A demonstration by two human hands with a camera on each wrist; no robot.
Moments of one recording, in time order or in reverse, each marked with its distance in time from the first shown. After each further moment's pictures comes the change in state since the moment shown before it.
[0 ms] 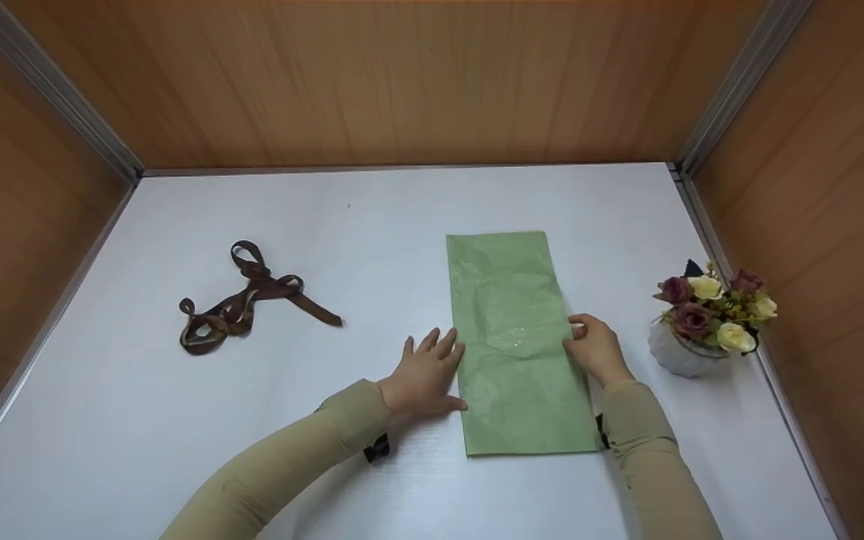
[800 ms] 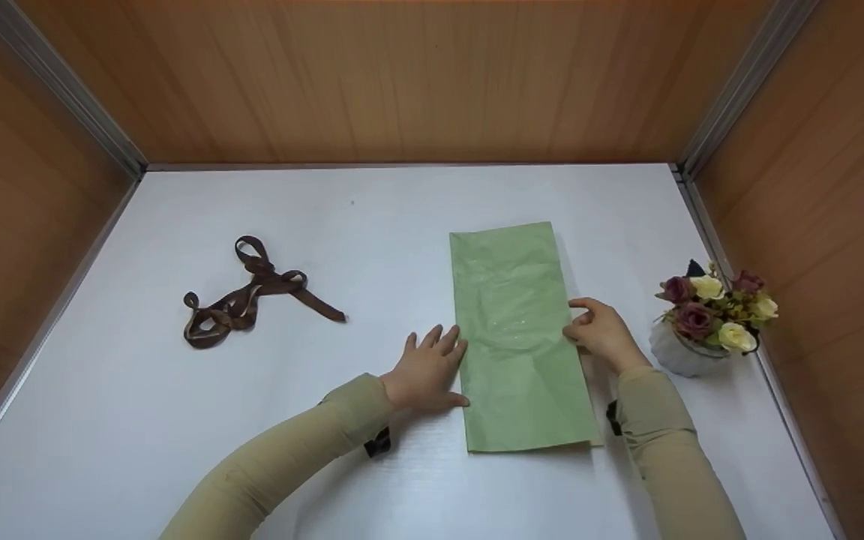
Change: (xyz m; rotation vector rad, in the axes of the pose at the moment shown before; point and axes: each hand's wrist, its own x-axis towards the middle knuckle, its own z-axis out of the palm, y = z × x) left_hand -0.002 -0.001 -0.003 0.030 -0.017 -0.002; right_hand -0.012 -0.030 -0.026 0.131 -0.140 0.009
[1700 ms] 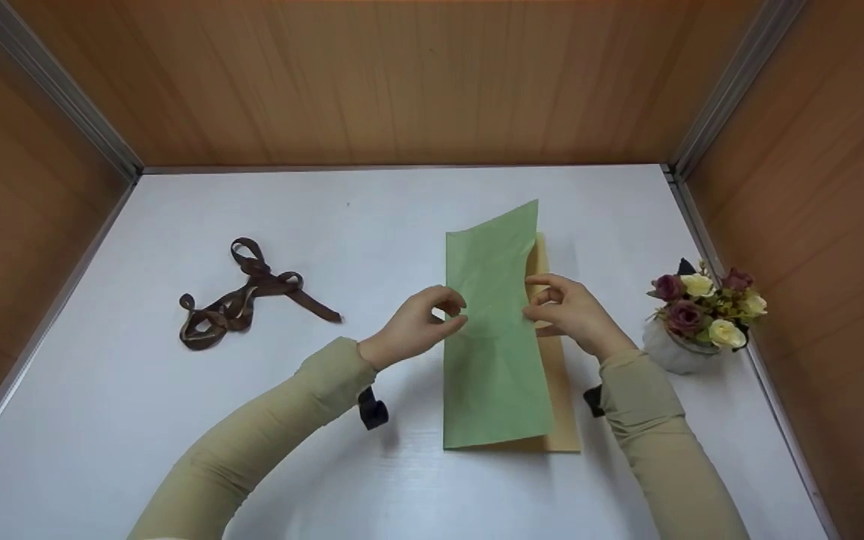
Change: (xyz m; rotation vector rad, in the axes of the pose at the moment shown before) left_hand -0.001 -0.010 -0.077 -0.803 0.332 0.184; right_hand -0.013 -0.052 -0.002 0.185 -0.093 -0.140
